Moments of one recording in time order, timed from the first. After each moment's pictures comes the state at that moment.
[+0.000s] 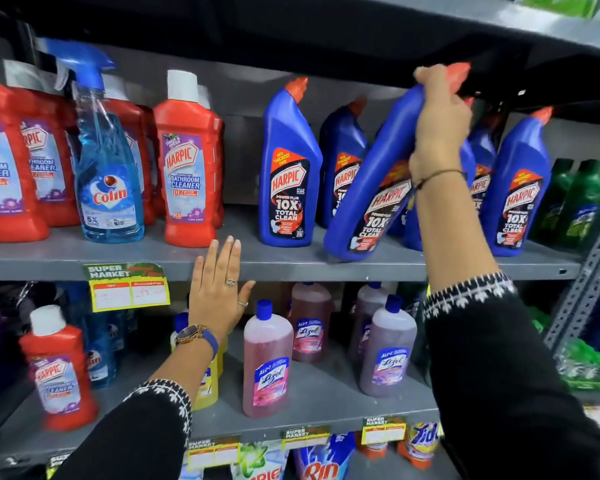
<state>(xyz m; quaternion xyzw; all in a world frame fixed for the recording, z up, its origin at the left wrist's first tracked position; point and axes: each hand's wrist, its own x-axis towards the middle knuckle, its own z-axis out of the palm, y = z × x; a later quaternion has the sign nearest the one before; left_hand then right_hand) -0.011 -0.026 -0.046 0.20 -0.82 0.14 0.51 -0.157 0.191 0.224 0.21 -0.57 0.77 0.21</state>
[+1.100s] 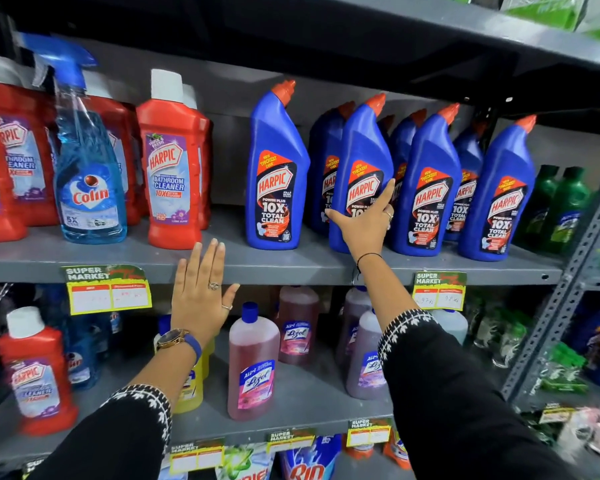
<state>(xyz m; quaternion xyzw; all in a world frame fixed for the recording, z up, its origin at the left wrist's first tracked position) -0.010 -0.024 -0.047 0.22 -0.83 0.14 0.49 -0.206 0.146 0.086 0.20 -0.76 0.58 0.21</state>
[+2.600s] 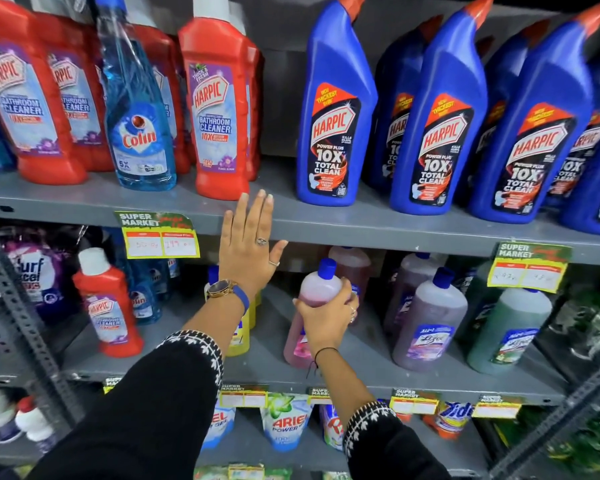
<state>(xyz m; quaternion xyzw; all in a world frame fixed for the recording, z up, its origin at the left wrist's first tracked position) -0.020 -0.033 -0.055 0.21 -0.78 0.21 0.56 -0.107 0.077 -0.155 0.16 -0.81 0.57 0.06</state>
